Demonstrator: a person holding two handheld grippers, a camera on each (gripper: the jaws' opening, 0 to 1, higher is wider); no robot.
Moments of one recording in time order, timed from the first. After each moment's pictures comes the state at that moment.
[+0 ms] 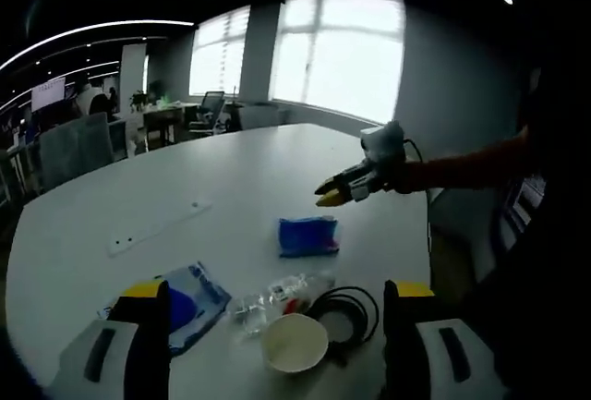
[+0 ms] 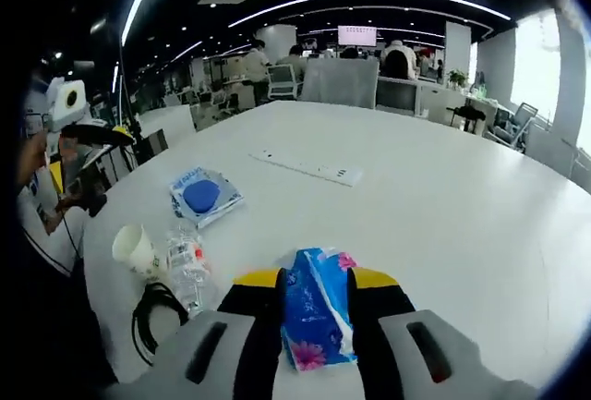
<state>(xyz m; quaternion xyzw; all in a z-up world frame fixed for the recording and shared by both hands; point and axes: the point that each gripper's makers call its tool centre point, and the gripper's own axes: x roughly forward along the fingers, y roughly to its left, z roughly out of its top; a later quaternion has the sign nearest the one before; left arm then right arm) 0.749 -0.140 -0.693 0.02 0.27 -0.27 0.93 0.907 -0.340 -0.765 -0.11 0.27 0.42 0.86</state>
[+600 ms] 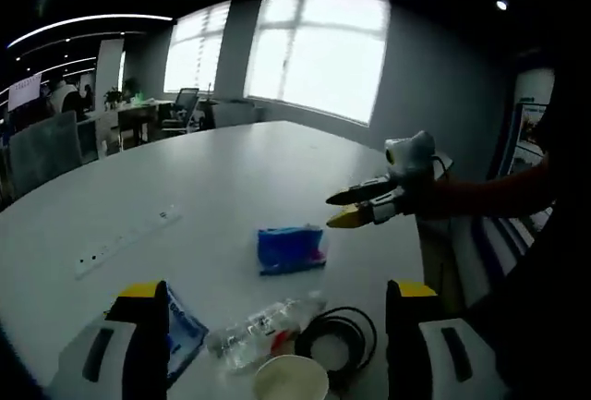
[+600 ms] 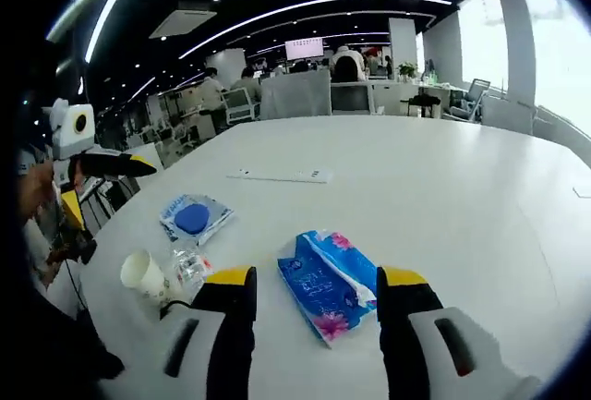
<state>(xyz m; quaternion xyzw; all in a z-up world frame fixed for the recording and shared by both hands) 0.790 -0.181 -0.704 0.02 0.27 -0.32 0.91 0.878 -0.369 -0.759 -0.03 0.27 0.32 0.91</state>
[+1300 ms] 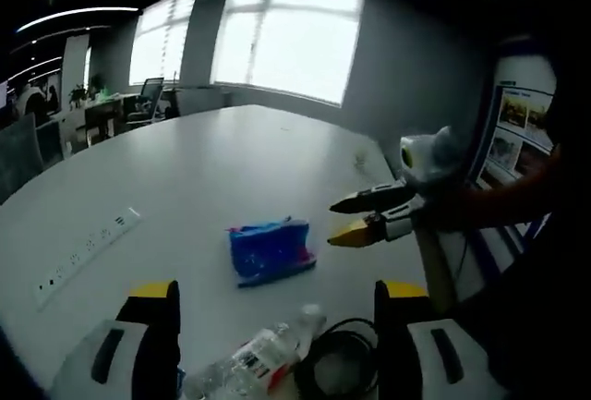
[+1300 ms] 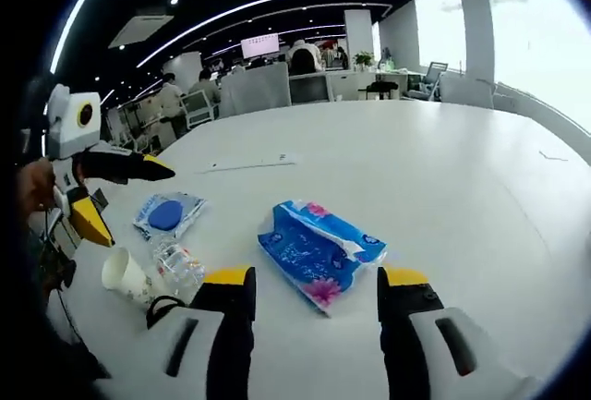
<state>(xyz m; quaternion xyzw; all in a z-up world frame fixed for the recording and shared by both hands) 0.829 -0.233 -0.747 0.04 0.29 -0.39 0.87 0.858 -0.388 -0.794 -0.01 0.30 0.22 0.93</state>
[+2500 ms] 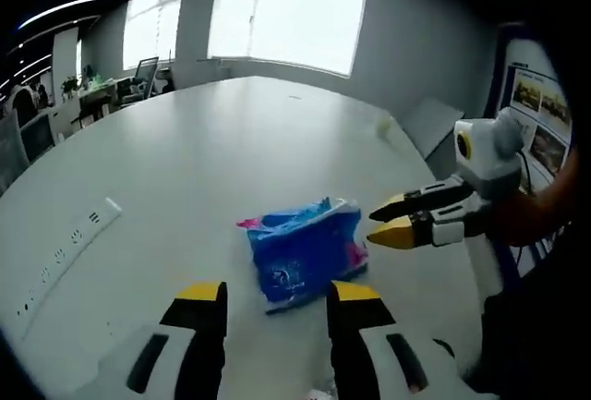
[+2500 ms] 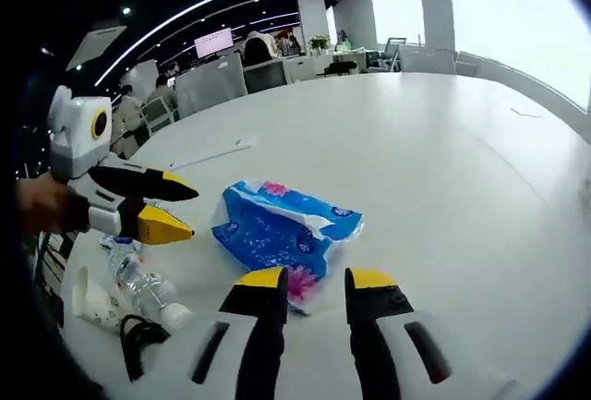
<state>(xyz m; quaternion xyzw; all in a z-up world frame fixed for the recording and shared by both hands) 0.904 -0.262 -0.823 0.07 0.34 -0.38 0.86 0.876 -0.398 -0.835 0.03 0.34 0.13 0.93</state>
